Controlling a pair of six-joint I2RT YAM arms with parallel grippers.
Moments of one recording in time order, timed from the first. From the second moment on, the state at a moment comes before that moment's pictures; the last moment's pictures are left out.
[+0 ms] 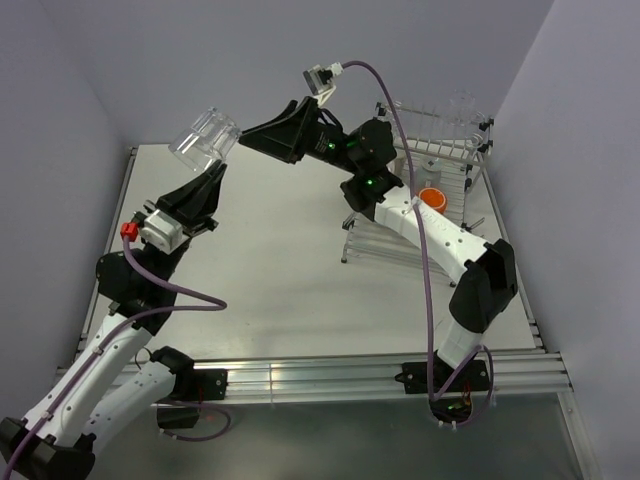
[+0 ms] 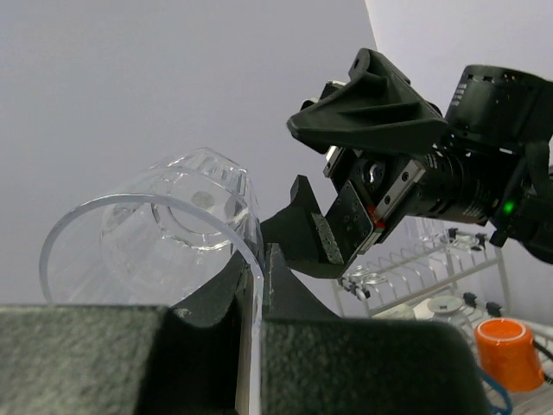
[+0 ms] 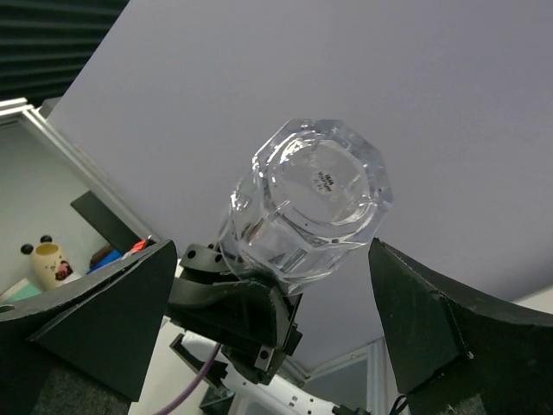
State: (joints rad) left arm -0.48 0.74 0.73 0.74 0.25 0.20; right arm 0.68 1.70 1.60 0.69 -0.65 1.20
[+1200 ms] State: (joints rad) left arm -0.48 0.81 0.76 0.87 0.14 0.09; right arm 0.77 1.88 1.90 0.58 -0.52 1.28
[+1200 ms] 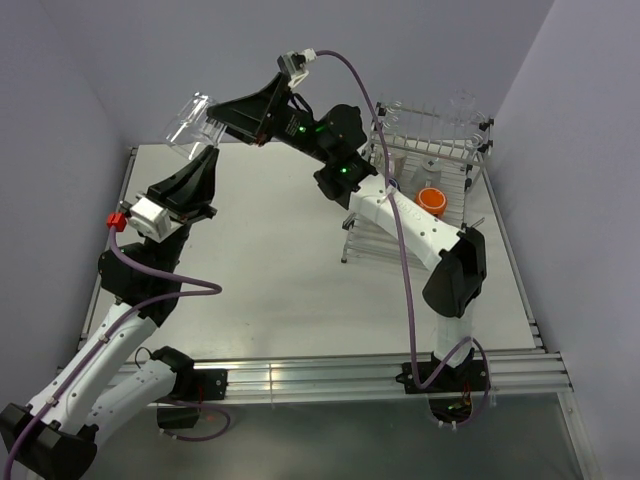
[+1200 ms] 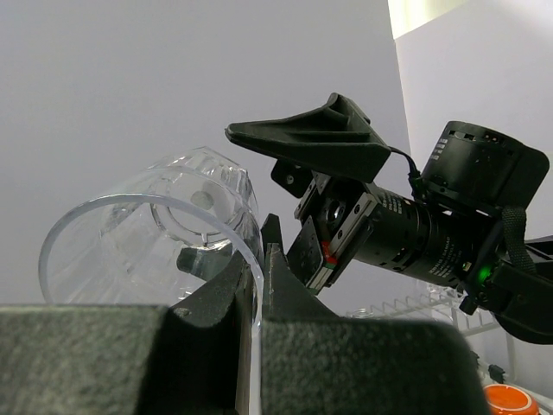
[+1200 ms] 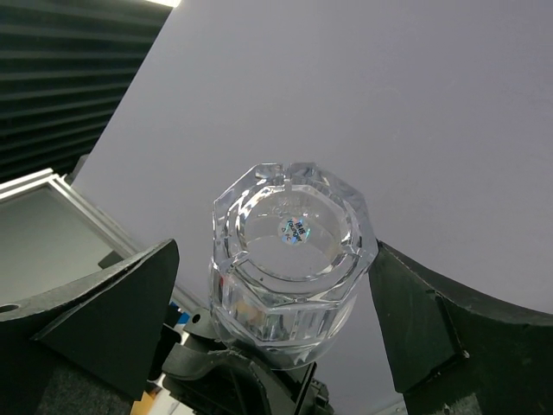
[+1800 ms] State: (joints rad) left arm -0.48 0.81 0.76 0.86 0.14 0.00; right arm 0.77 1.91 1.93 0.57 -0.50 1.28
